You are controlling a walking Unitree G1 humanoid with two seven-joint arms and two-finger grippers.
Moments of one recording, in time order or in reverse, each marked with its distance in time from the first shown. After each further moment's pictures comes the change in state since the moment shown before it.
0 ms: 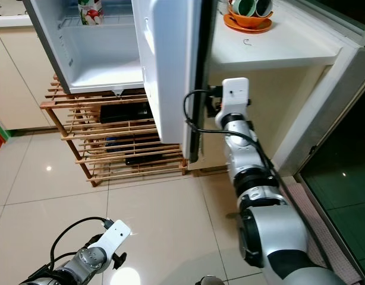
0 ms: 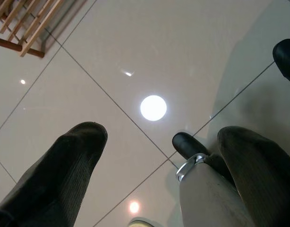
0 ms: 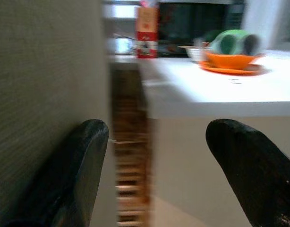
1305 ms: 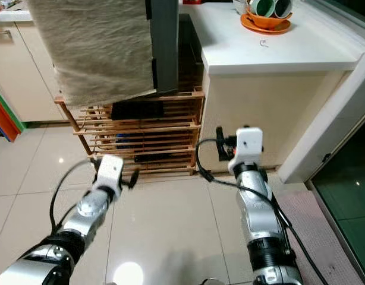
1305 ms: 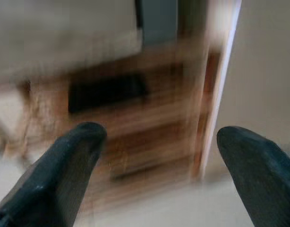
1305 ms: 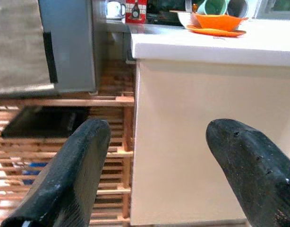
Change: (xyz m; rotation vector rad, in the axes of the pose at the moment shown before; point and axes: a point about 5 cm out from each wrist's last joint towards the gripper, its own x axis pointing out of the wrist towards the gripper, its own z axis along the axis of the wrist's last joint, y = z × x) left arm -0.058 0.088 0.158 -0.402 -0.933 0.285; right arm -0.105 -0.039 -0.059 -0.093 0.100 -0.150
